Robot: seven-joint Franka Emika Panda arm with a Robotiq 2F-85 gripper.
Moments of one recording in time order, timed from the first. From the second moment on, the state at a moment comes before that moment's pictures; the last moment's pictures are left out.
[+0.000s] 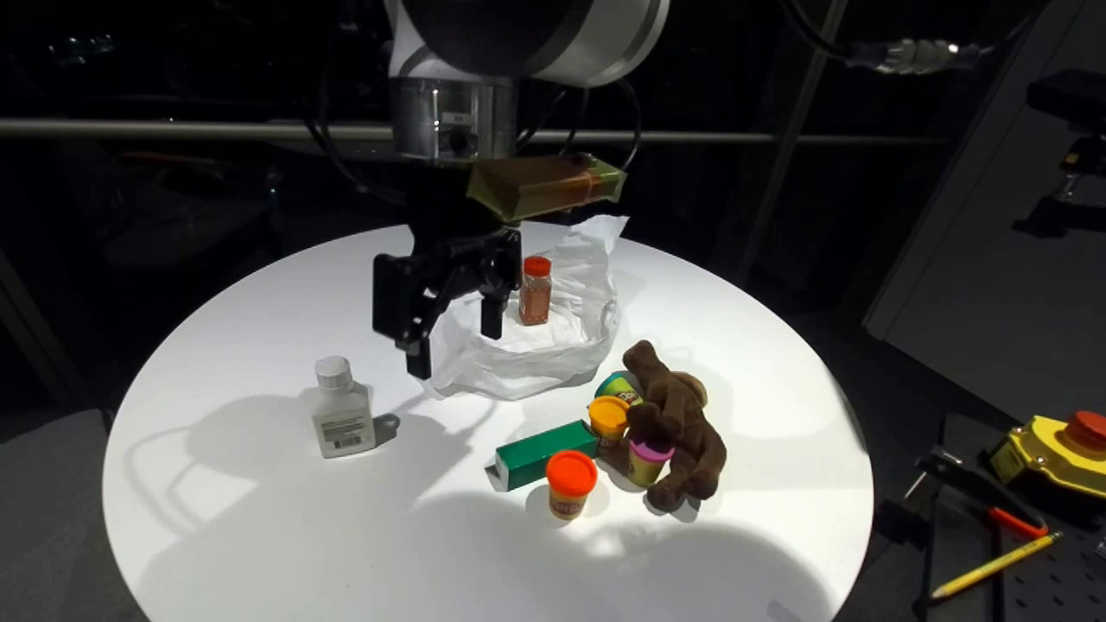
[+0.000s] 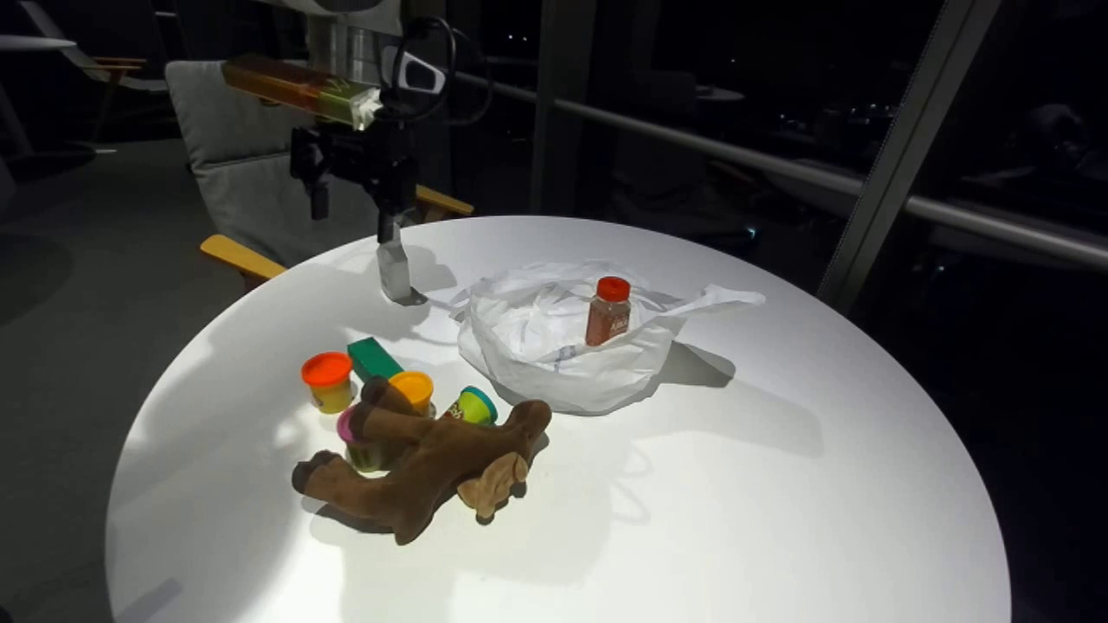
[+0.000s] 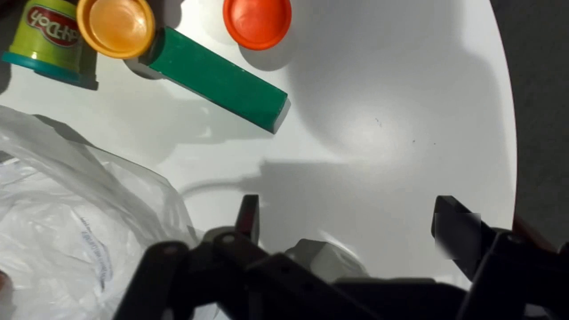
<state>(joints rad) 0.20 0.55 0.14 -1.76 0.03 2.25 0.14</state>
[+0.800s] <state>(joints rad) 0.28 0.76 0.14 -1.51 -0.06 2.33 0.12</state>
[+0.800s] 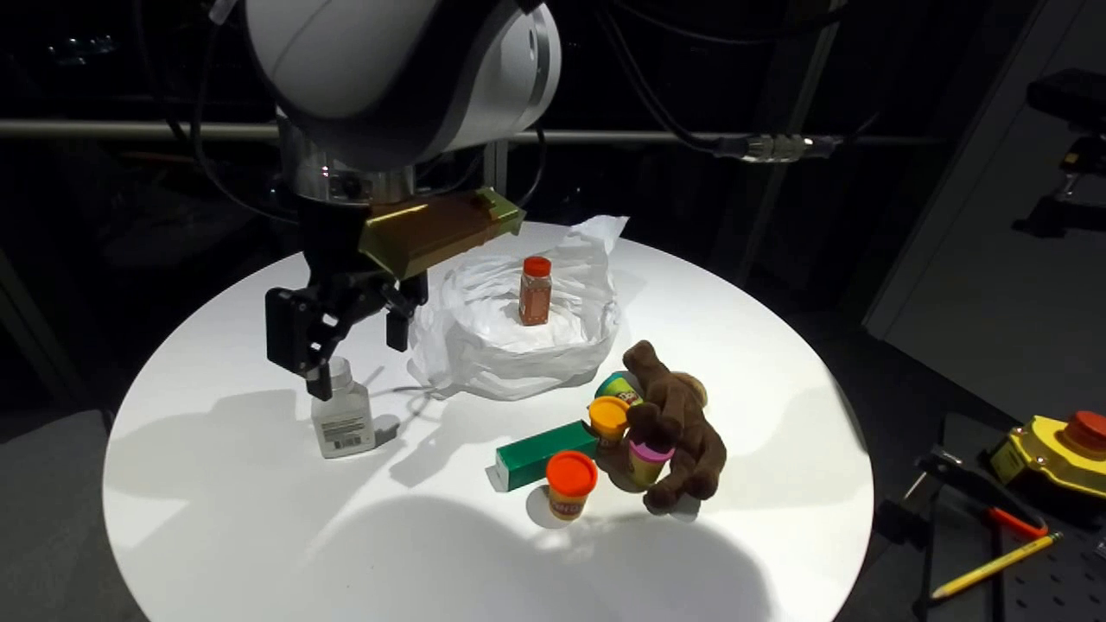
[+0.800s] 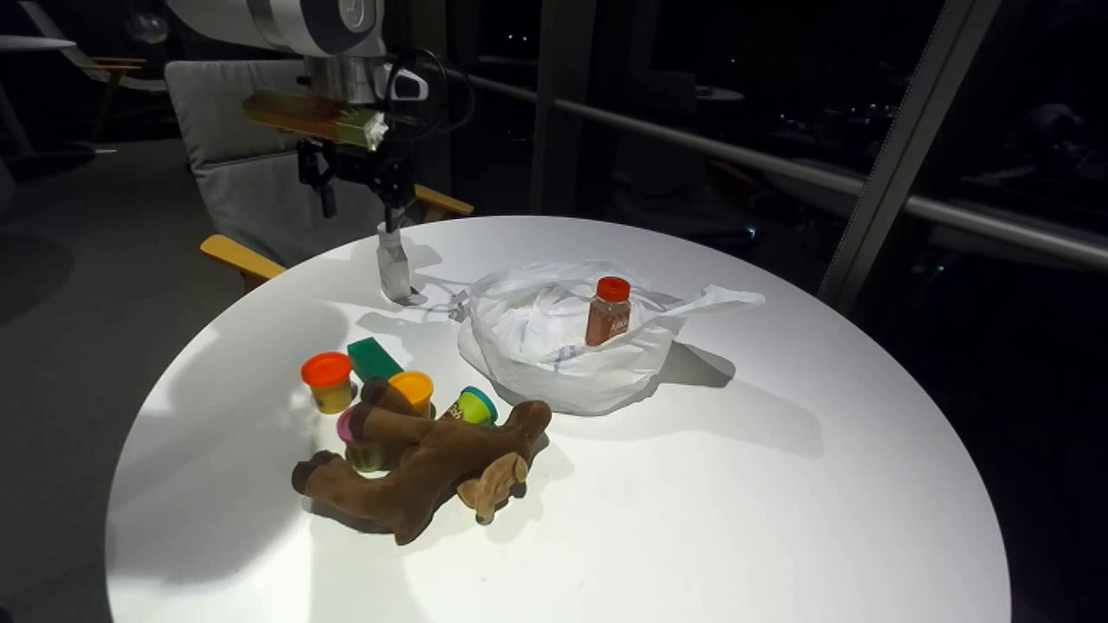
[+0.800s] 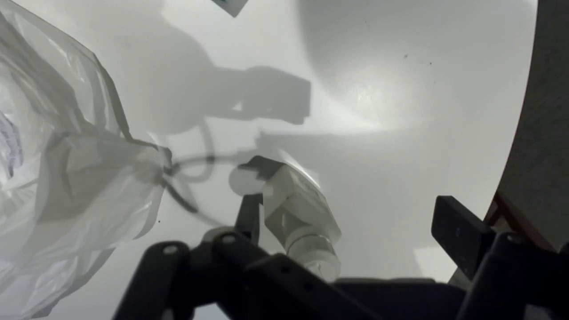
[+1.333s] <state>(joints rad) 0.28 0.88 0.14 -1.38 -0.05 2.35 0.13</state>
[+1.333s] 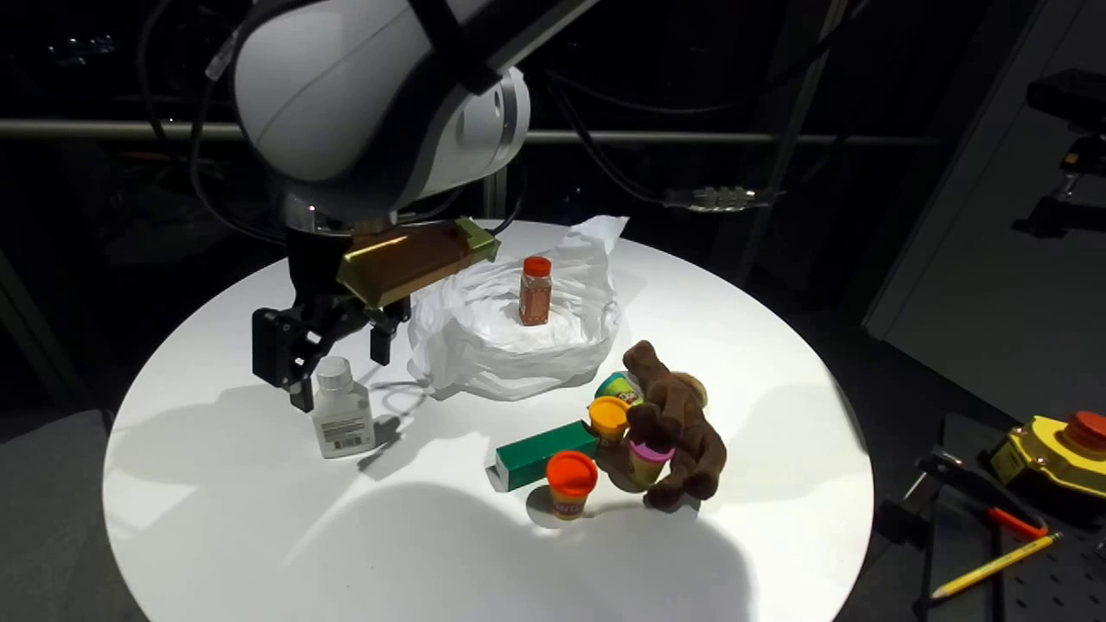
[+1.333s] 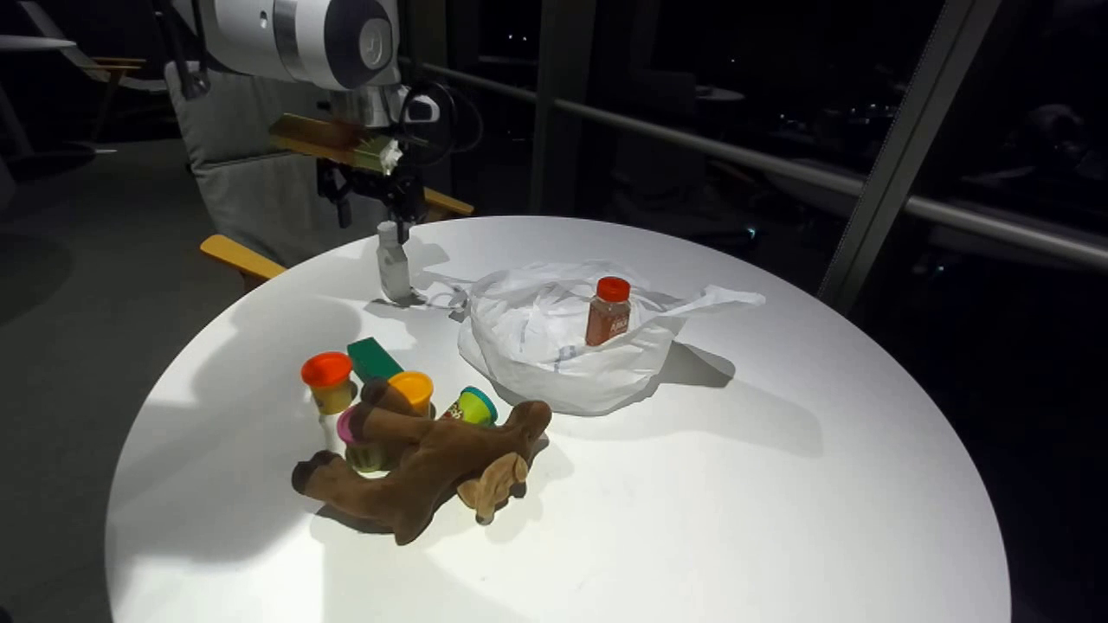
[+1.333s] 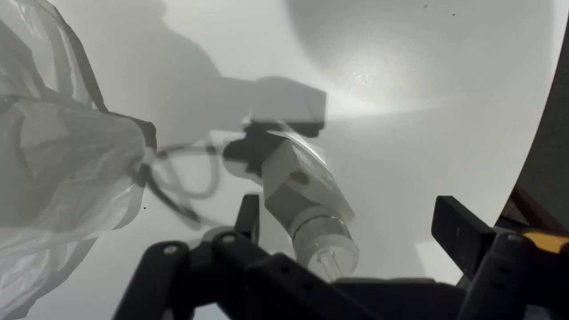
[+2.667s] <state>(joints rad) 0.34 0.95 0.04 -1.26 -0.07 2.36 0.16</state>
